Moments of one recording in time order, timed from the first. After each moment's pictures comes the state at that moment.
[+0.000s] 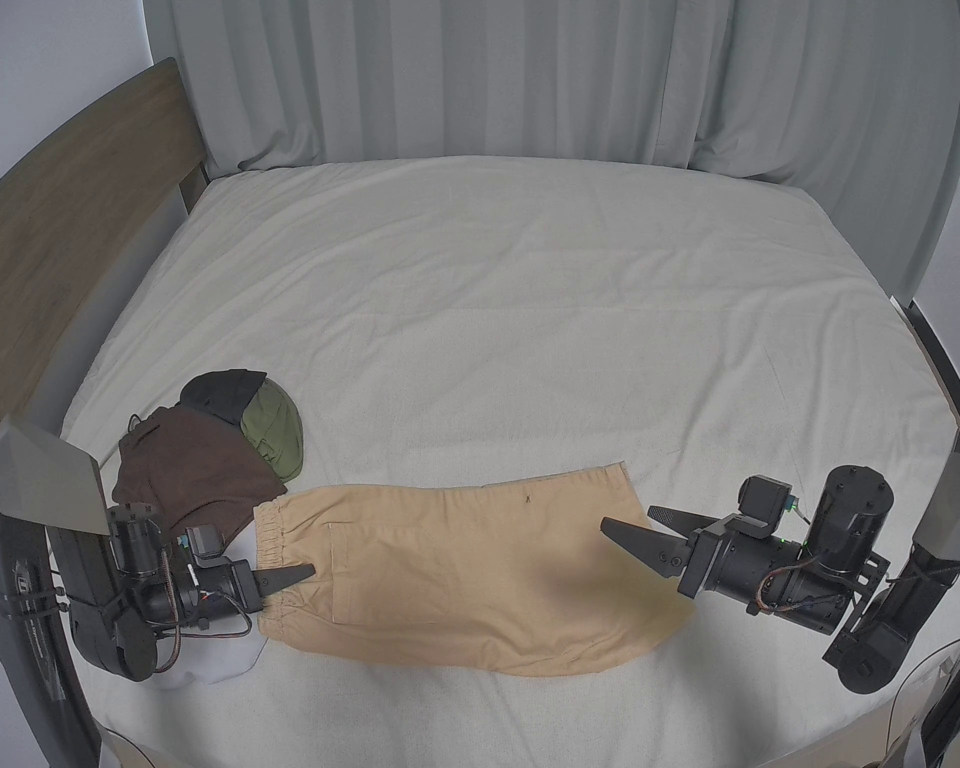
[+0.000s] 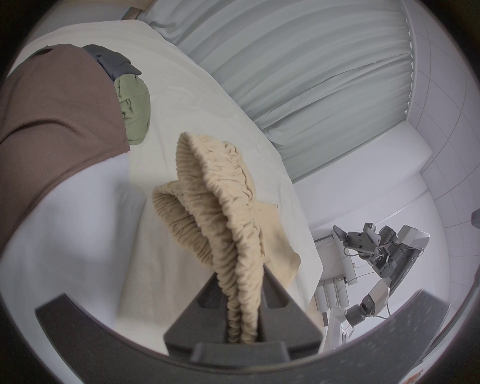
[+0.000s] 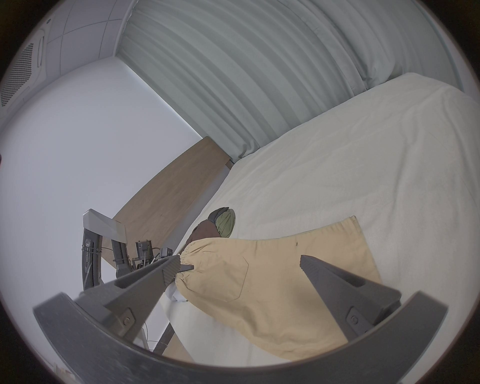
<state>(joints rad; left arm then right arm) 0.03 2.25 -0.24 -1.55 -0.85 -0.44 0.52 1.93 -0.25 -1.54 0.27 0.47</state>
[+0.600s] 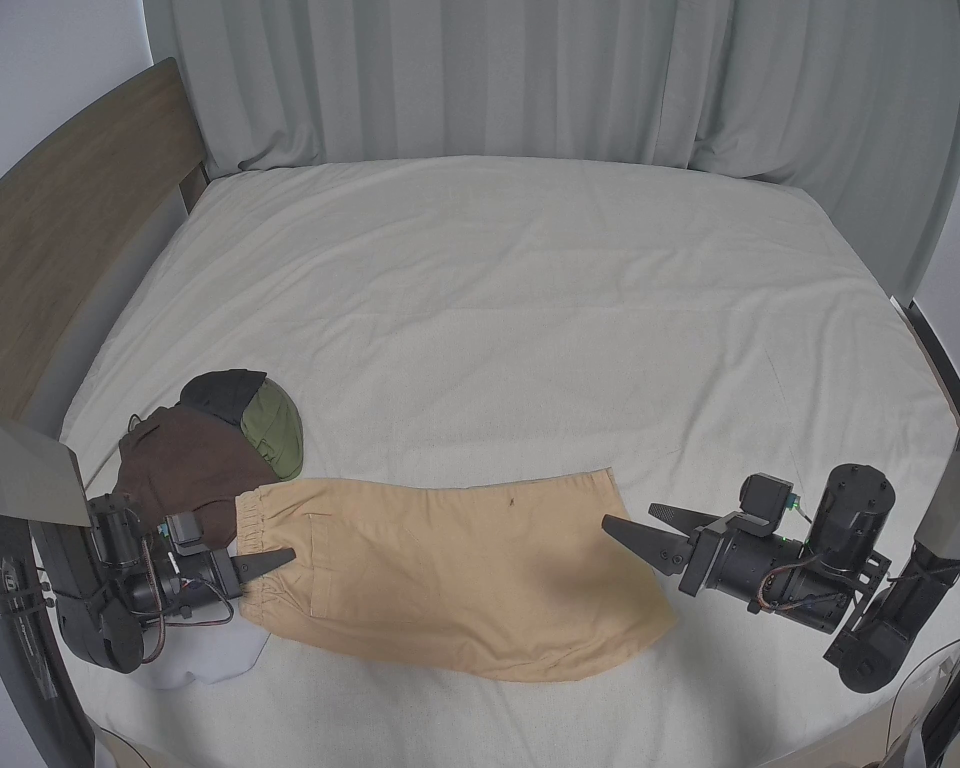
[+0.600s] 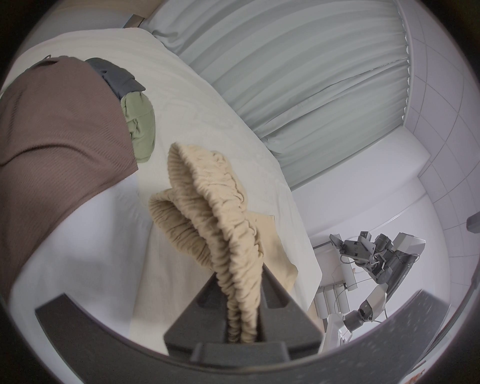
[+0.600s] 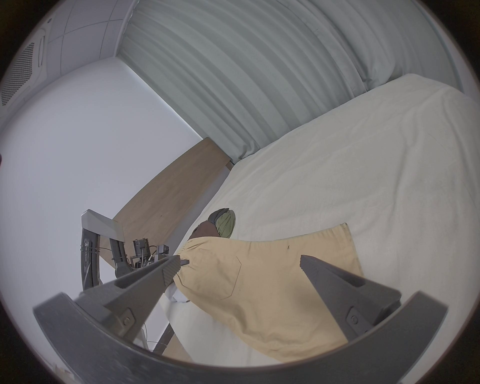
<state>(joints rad) 0.10 2.21 -0.25 -1.55 -0.90 -0.46 0.51 1.92 -0.25 -1.54 0.27 0.47</state>
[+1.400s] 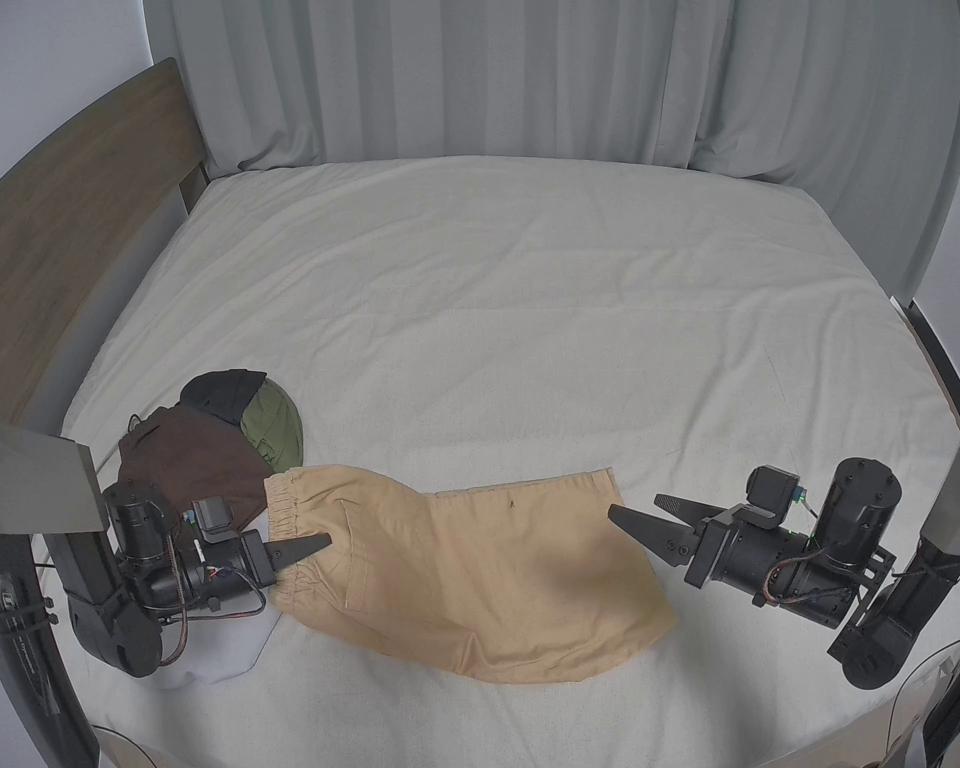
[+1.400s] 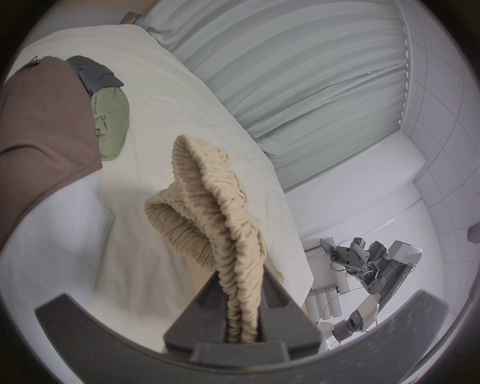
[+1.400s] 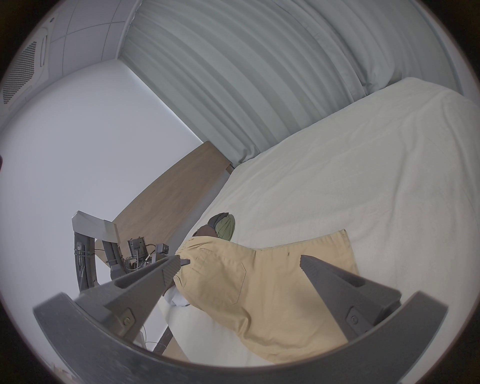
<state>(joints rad) -0.06 2.15 -0.28 -1.55 -0.77 -0.59 0.50 1.91 -0.26 -1.54 0.27 0.47</state>
